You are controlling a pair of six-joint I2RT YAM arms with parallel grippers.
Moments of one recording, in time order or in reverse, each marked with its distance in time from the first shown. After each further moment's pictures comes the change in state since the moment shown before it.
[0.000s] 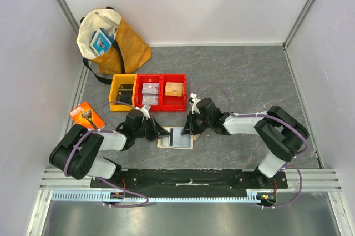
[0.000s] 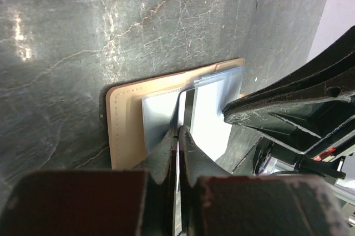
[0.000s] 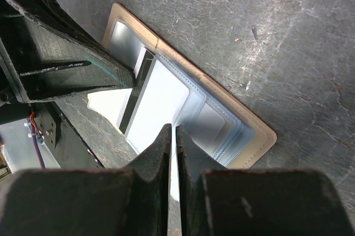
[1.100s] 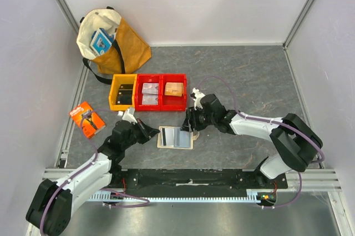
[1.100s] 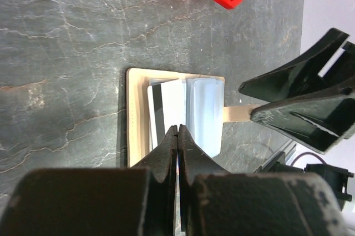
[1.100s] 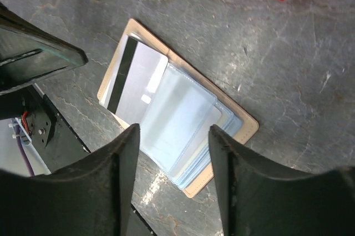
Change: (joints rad) left arm -0.002 -0.637 -0.155 -0.264 -0.246 -0.005; right arm -0.007 -0.141 0.017 -0.113 0.056 -0.105
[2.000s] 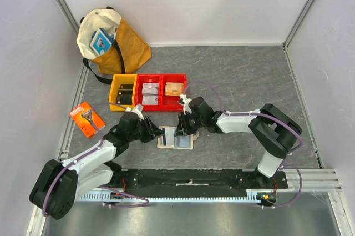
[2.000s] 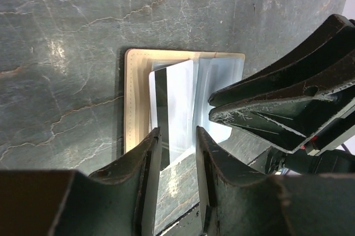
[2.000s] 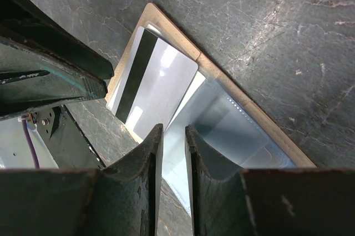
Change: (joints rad) left arm -0.016 0.213 0.152 -0.150 0.076 0.043; right arm 0.068 0.200 0.085 0.079 -0.087 0.017
